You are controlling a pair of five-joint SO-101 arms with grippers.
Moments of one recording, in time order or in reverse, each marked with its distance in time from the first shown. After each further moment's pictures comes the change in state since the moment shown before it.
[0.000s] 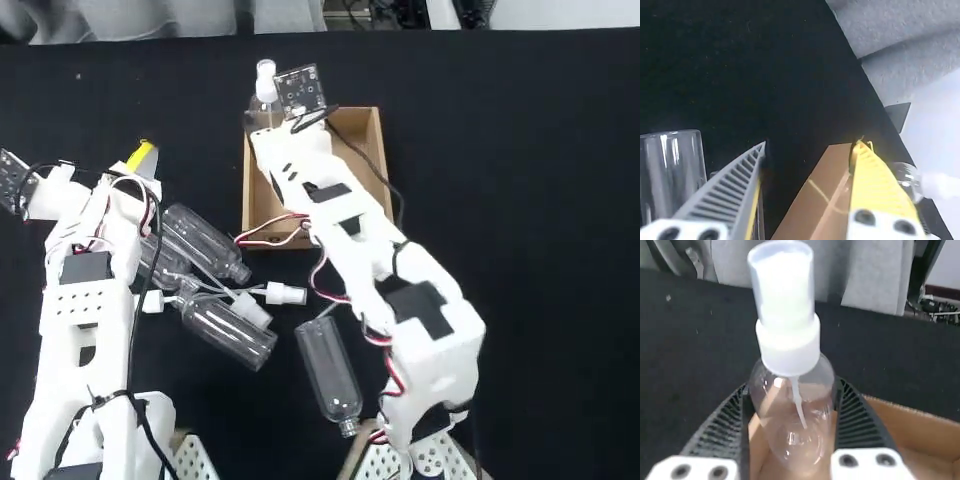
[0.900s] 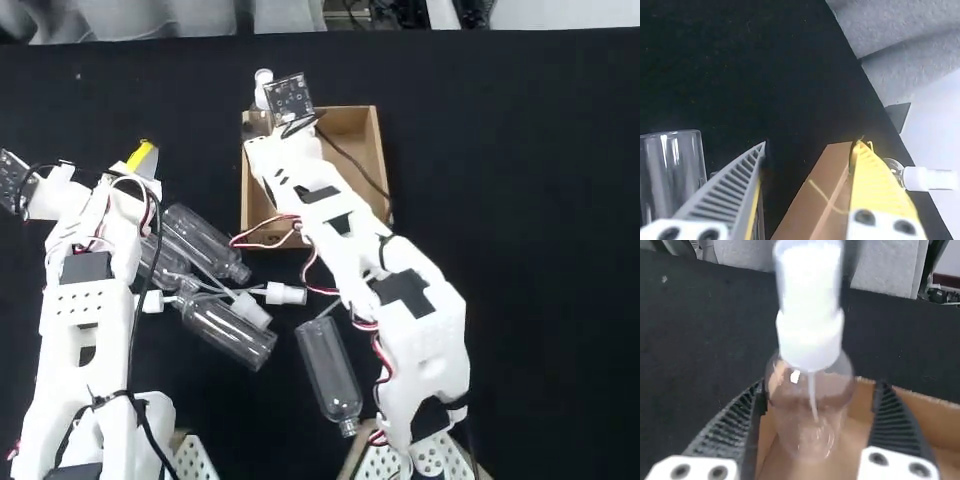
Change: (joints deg) left arm 0.0 0.0 0.0 0.0 0.0; right arm -0.7 6.7 -3.3 -1.1 -0.1
